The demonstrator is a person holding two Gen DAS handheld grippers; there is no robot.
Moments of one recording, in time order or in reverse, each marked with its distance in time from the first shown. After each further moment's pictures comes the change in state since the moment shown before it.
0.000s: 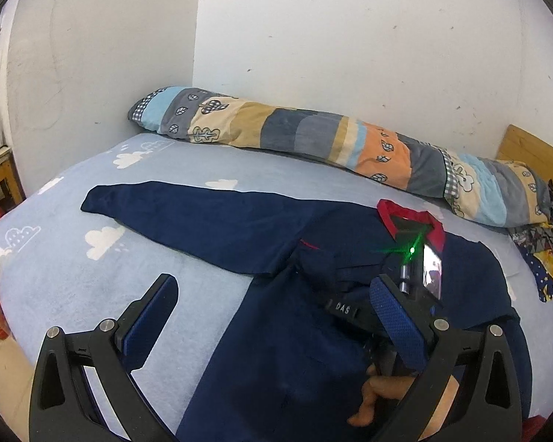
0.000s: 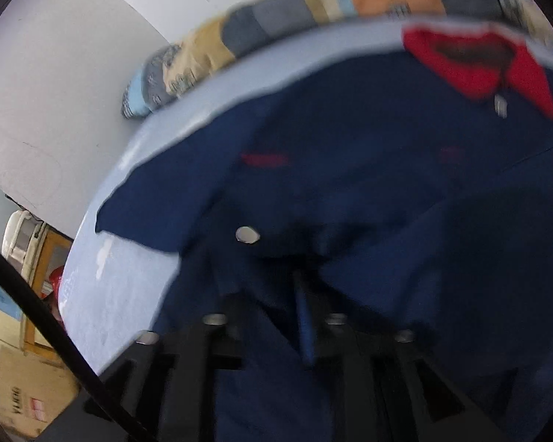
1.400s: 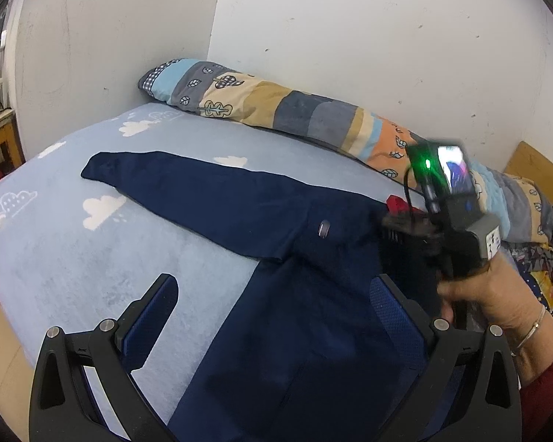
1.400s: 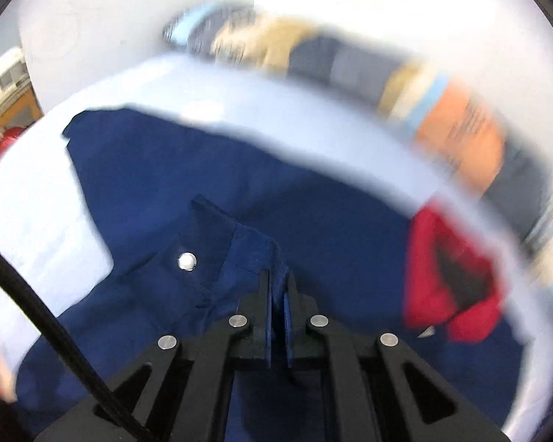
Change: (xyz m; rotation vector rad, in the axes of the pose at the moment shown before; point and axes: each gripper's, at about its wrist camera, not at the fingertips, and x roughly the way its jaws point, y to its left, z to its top) left arm 0.019 0.022 -0.004 -0.105 0.069 -0.005; right arm -0.010 0.063 0.093 -0.723 -0.068 -0.377
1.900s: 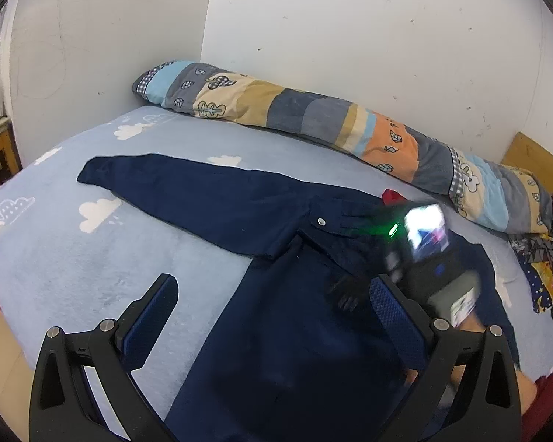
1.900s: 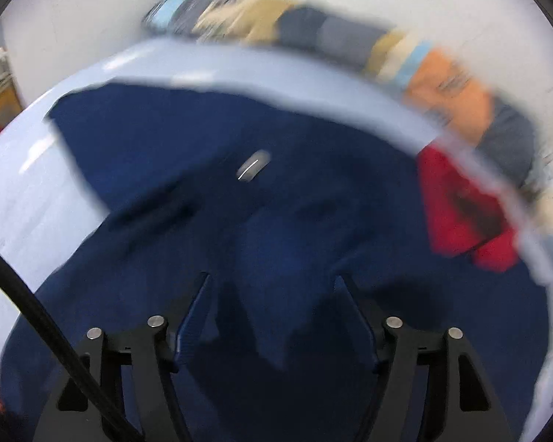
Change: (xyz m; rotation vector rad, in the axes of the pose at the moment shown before) left arm -0.001 -0.011 -0.003 0.033 0.002 0.000; right arm 0.035 0.040 -0.066 0.140 0.173 0.132
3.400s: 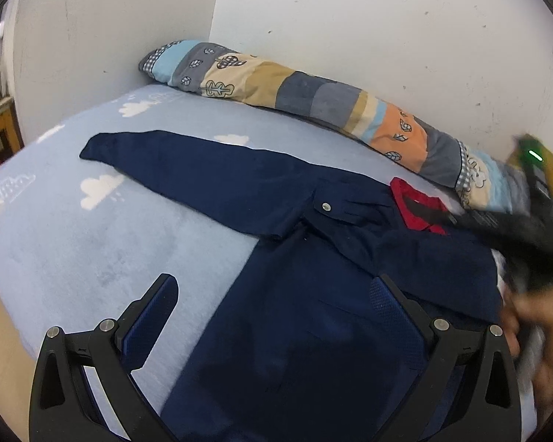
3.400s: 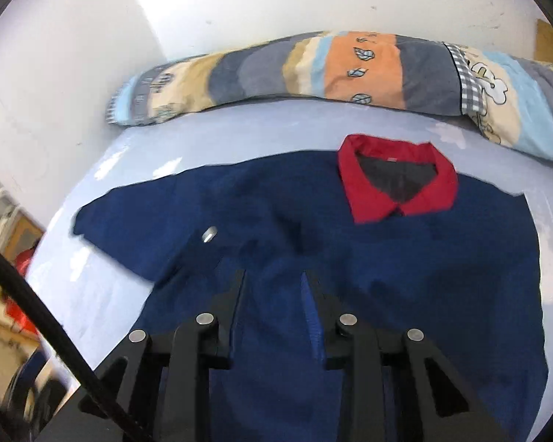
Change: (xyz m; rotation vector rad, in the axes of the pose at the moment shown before) left arm 0.012 0.010 -0.008 -0.054 0.076 0.007; right arm -0.111 -0.074 0.002 0.402 -0.154 0.022
